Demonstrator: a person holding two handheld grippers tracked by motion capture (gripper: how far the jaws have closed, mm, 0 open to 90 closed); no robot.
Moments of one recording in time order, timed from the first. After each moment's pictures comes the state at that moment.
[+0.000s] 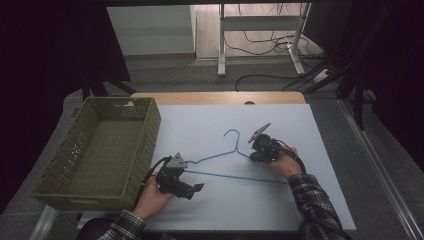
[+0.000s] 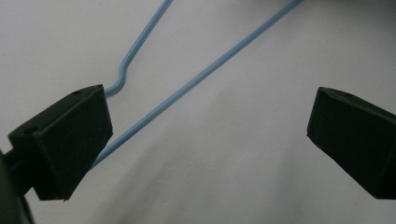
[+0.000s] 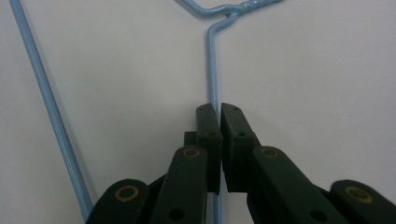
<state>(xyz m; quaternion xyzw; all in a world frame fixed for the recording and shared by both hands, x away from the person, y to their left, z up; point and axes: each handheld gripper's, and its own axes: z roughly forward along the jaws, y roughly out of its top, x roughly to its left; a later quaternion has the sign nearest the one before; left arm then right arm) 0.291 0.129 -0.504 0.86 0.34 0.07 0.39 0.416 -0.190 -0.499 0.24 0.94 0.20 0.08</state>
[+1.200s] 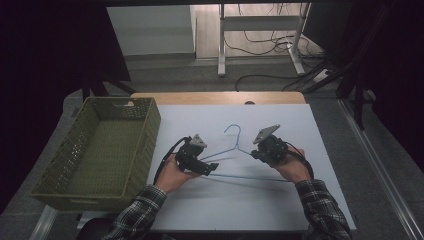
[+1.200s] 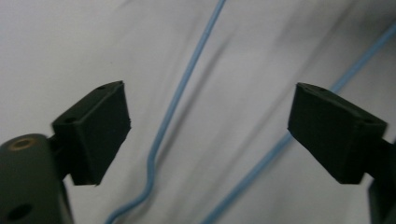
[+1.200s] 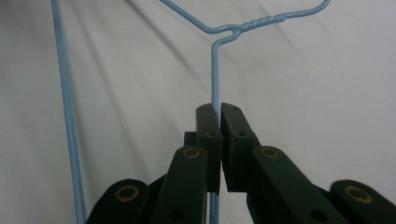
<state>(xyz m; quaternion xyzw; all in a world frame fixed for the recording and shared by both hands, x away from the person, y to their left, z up) 0.361 0.084 -0.497 0.87 0.33 0.08 0.36 0.386 -0.197 -0.461 0.21 0.94 0.25 0.13</state>
